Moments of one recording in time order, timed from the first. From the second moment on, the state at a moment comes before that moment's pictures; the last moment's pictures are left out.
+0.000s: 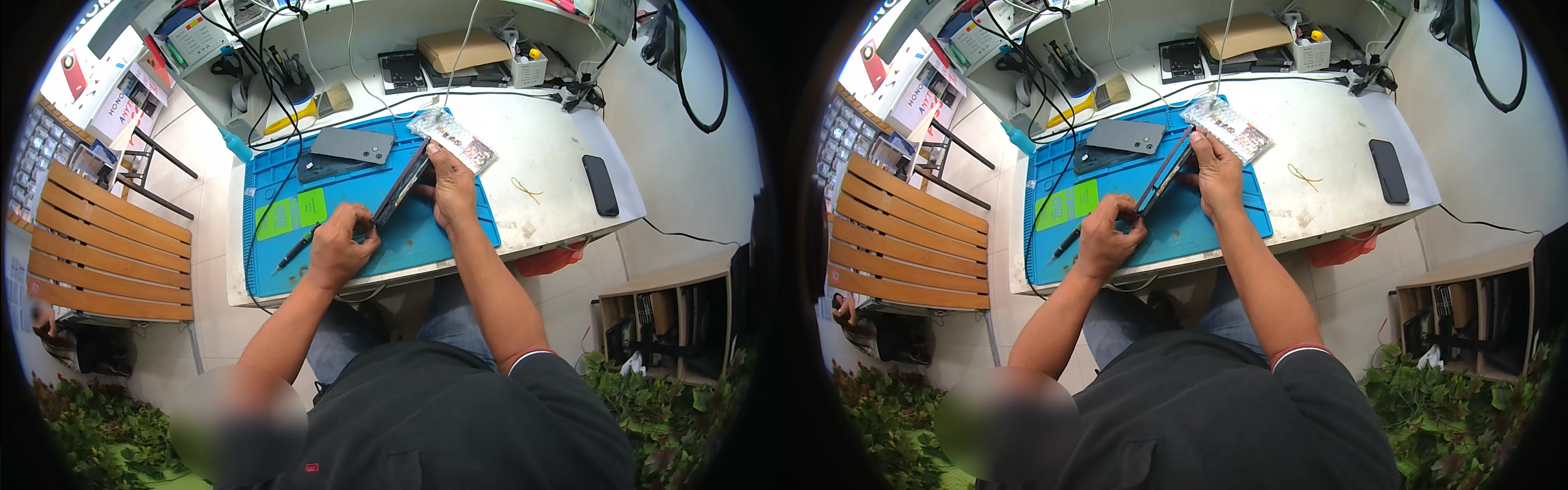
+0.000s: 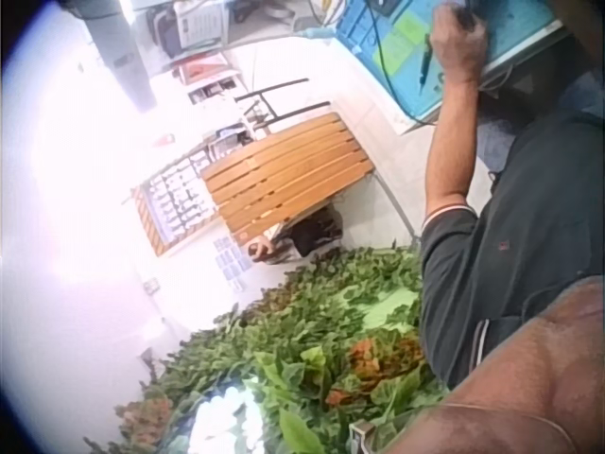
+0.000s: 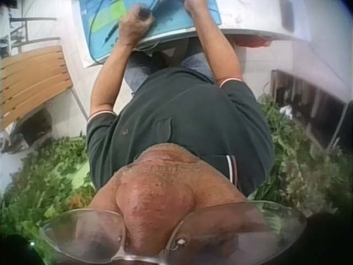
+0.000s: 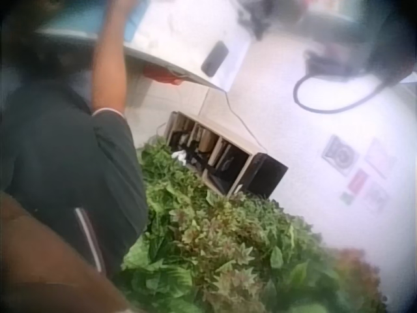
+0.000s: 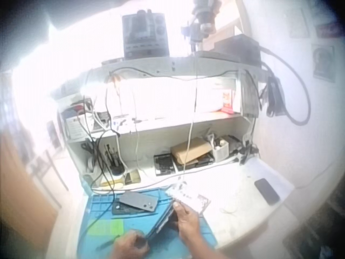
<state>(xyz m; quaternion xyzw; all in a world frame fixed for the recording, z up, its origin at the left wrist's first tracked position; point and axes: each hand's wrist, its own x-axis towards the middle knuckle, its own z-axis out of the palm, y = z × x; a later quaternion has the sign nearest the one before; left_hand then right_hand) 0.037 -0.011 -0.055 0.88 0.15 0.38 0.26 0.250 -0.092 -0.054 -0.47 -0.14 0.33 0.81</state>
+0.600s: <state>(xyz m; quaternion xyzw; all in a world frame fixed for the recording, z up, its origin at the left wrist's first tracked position) 0.026 0.003 -0.037 0.83 0.21 0.20 0.48 0.254 -0.094 -0.059 -0.38 -0.19 0.38 0.82</state>
